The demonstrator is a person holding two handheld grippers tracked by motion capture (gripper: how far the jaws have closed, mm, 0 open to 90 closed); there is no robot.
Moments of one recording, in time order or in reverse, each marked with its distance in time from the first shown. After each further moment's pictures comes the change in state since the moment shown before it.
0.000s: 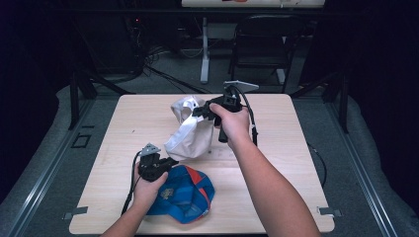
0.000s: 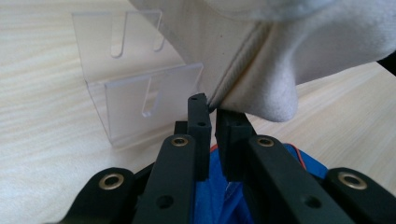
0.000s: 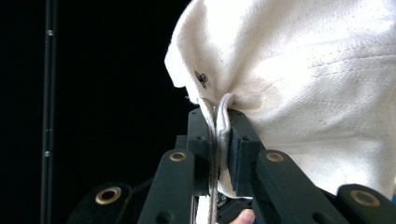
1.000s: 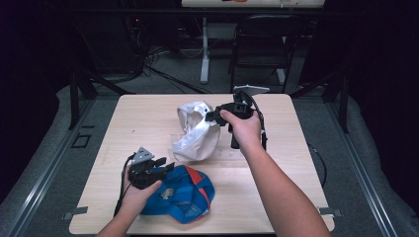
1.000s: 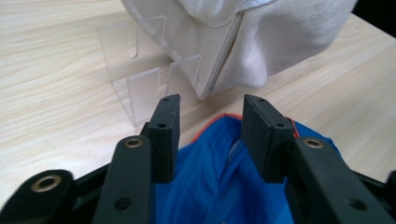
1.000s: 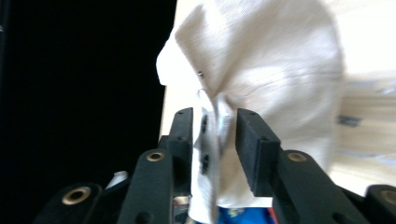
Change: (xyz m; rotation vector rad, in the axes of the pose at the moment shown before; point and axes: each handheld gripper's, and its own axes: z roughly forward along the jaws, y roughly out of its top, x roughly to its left) left arm -0.010 -0.003 -0.046 0.018 0.079 0.115; right arm -0.021 -0.006 -0.021 -0.076 -0.141 -0.097
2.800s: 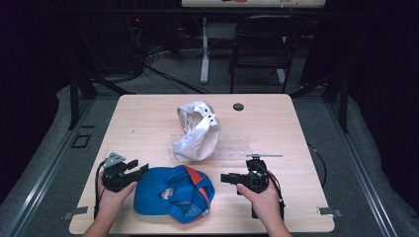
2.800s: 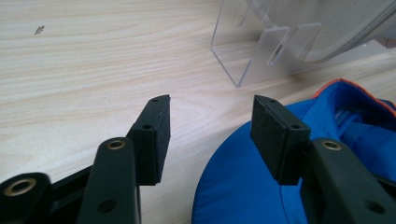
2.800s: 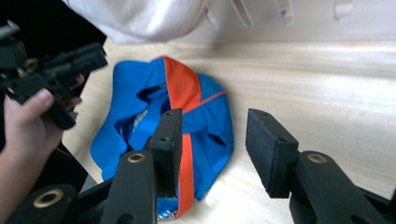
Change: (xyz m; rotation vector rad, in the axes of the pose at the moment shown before) left arm 0.064 -0.038 -0.017 -0.026 0.116 -0.097; right arm -0.104 -0.154 0.003 -0.044 -0.049 -0.288
